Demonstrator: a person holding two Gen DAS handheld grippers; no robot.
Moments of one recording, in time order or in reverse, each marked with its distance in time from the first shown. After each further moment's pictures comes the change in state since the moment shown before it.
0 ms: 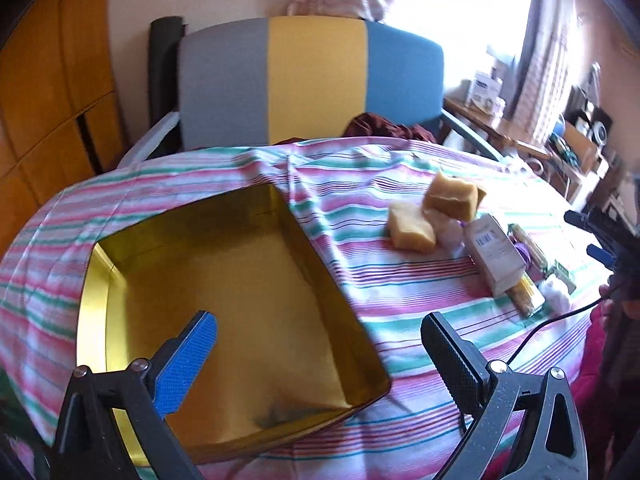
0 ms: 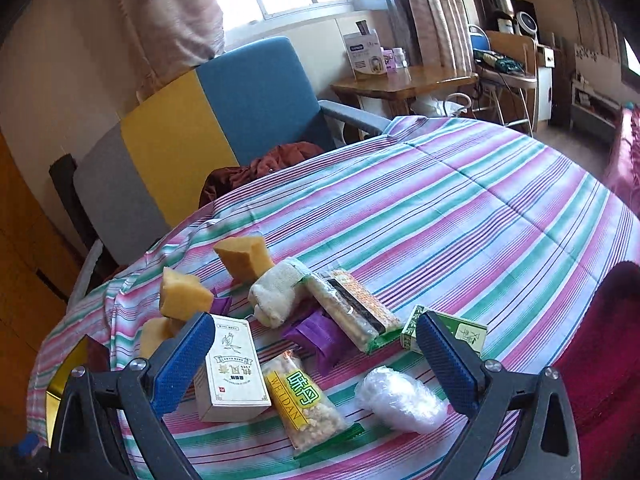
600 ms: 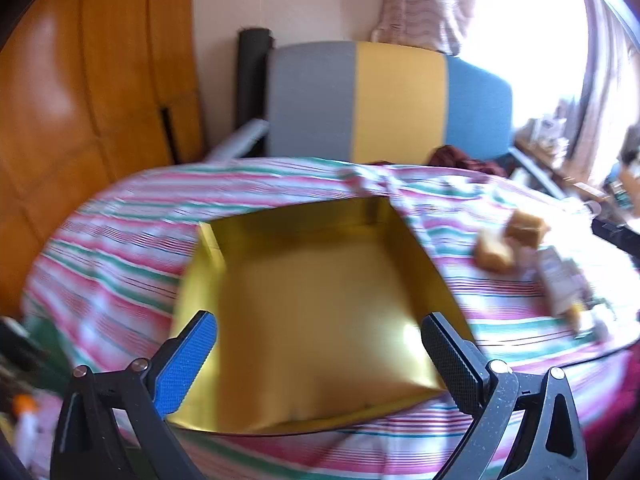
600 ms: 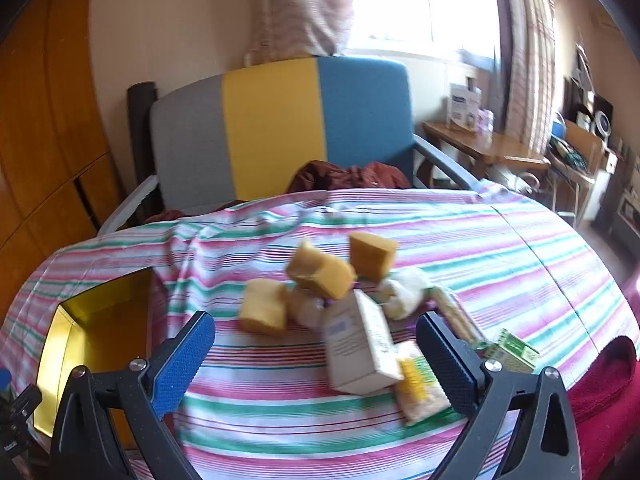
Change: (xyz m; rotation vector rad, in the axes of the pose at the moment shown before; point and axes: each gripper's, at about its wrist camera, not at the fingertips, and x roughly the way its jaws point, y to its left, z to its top) left arm -0.043 0.071 -0.036 -0.173 -0.095 0.171; right arm -0.042 0.139 -0.043 -0.359 -0.044 0.054
